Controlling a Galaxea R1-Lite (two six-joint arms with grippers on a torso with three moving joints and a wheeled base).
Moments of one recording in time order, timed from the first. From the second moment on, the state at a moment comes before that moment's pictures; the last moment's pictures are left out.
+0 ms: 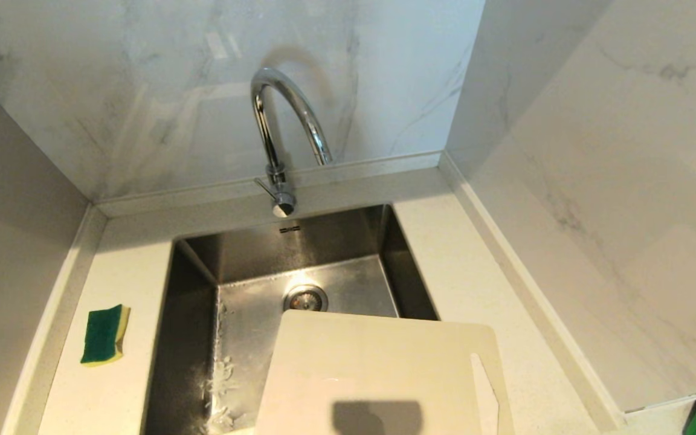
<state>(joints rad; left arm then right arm) -0.05 0.27 -0.17 0.25 -0.08 0.05 -0.01 0.00 -0.02 0.05 -0.03 0.06</state>
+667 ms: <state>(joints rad) -0.02 0.09 -0.10 0.16 -0.11 0.02 -0.01 0.00 -0.02 0.05 -0.03 0.06</state>
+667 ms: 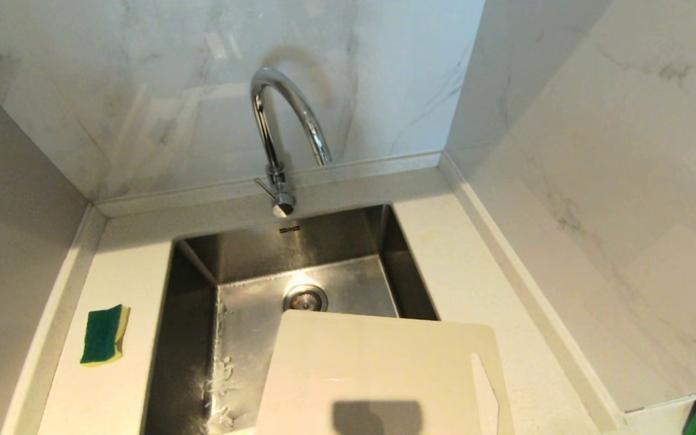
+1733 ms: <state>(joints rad) -0.02 0.00 0.00 0.00 -0.04 0.09 -0.01 0.00 -0.02 0.05 -0.03 0.06</state>
